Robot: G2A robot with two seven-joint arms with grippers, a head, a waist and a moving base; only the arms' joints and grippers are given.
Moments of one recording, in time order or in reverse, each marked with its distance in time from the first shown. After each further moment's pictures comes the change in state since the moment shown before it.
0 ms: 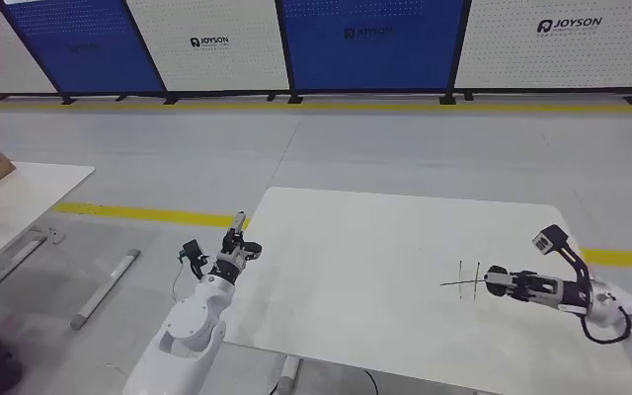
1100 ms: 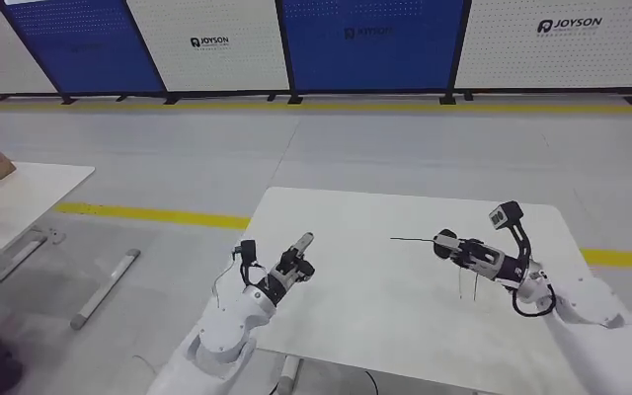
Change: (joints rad) left arm -0.016 -0.007 0.210 -0.128 0.206 0.110 -0.145; right arm 0.004 -0.127 -0.110 -0.124 -0.006 0.000 -0.391
